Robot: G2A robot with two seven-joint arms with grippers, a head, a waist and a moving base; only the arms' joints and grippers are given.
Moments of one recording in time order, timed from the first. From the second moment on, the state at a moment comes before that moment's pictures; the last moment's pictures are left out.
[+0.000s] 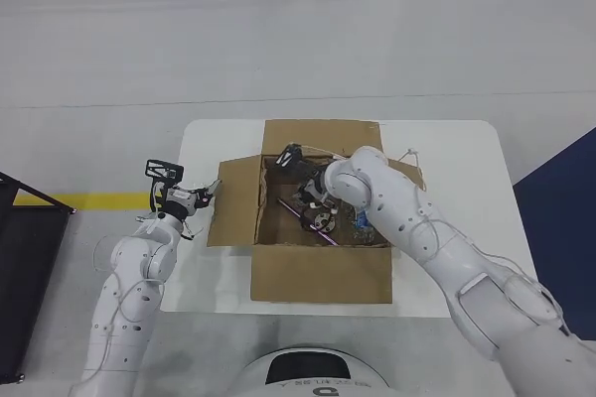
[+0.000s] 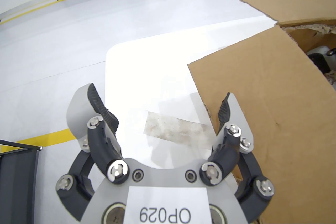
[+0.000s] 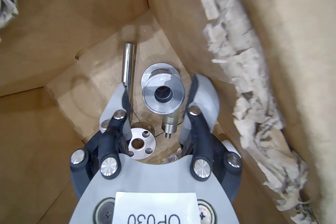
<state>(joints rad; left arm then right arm) 1.48 -1.29 -1.52 -1.52 1.36 -0.21 -0.15 -0.70 -1.37 0.66 -1.08 -0.95 -0.33 0.89</state>
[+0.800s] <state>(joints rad) 1.43 -1.28 -1.48 -1.39 1.42 -0.20 -0.19 -1.59 -1.14 1.64 -2.02 -0.98 -0.51 0.44</state>
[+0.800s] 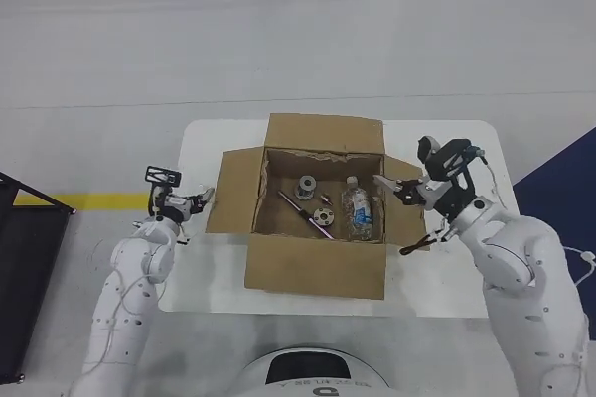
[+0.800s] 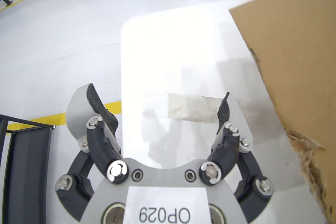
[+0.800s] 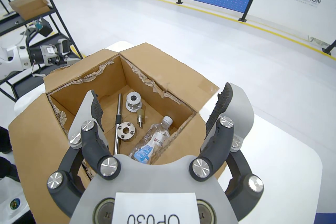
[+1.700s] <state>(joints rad) 1.47 -1.30 -1.42 -1.56 1.24 -0.22 -0.08 -1.61 -1.13 1.70 -1.95 -0.93 -0.57 0.41</state>
